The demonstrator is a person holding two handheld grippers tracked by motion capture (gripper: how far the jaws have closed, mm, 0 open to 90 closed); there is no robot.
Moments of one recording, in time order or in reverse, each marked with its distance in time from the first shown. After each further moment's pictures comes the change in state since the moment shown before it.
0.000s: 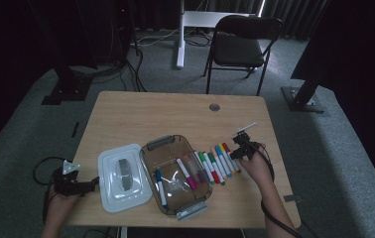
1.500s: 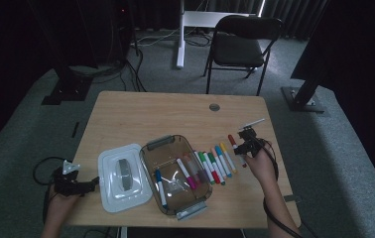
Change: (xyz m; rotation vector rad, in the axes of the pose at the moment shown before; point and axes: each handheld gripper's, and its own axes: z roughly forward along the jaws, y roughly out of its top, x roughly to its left) left arm 0.000 0.000 0.000 0.000 0.000 0.000; right arm -0.001 0.001 -0.036 -0.061 -0.002 0.100
